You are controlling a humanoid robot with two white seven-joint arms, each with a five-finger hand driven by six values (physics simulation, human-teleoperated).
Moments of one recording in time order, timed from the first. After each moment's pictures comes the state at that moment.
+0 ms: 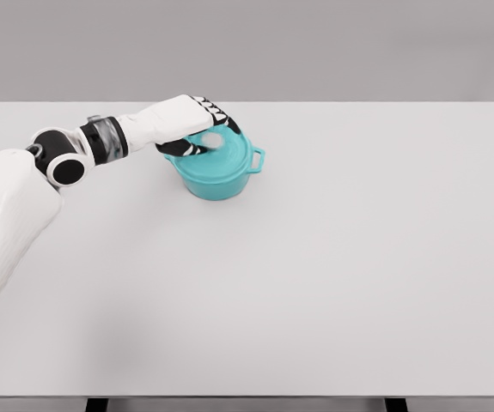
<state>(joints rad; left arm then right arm) -0.79 0.35 -0.57 -1.08 -0.65 -0.61 -0.36 0.01 0.00 -0.30 0.05 0.25 -0.01 0.09</state>
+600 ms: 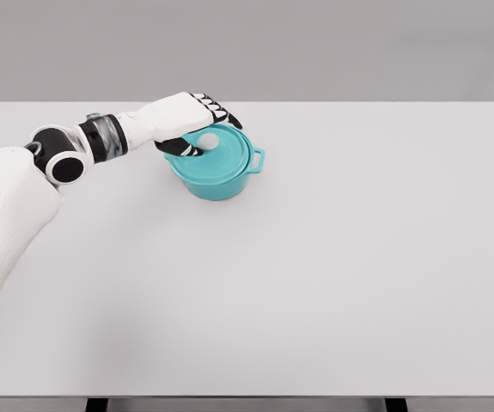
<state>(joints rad) -0.79 0.36 -0.57 -1.08 -0.65 -0.61 -0.36 0.01 0.00 -0.30 0.05 0.25 -0.01 0.09</state>
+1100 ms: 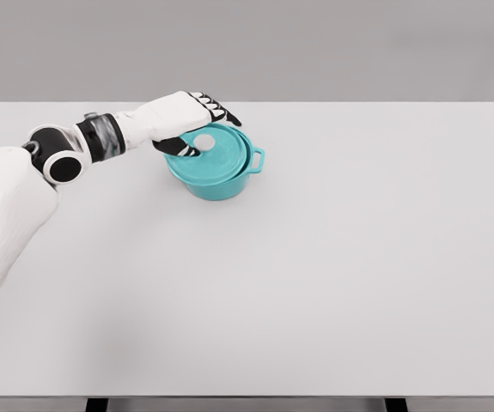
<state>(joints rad) -0.79 0.36 -0.57 -1.09 -0.65 -0.61 -0.36 0.01 0.00 -0.30 0.05 0.25 -0.01 0.09</state>
